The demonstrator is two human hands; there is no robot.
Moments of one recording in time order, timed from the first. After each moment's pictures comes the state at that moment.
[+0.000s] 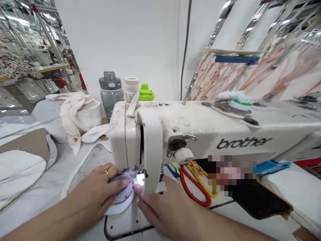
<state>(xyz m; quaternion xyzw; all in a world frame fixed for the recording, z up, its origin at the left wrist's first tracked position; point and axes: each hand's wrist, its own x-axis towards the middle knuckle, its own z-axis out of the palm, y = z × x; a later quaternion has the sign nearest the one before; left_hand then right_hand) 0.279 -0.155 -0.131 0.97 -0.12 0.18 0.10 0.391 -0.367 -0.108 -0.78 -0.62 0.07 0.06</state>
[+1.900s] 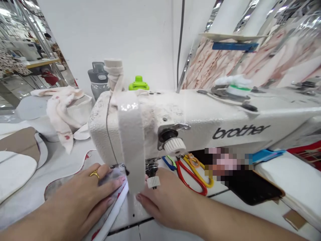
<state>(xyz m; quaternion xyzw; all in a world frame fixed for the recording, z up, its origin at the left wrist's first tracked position) 0.269 -0.151 -0.116 0.97 -0.17 0.15 -0.04 0.400 -0.372 -0.115 -0.76 -0.65 0.03 0.09</state>
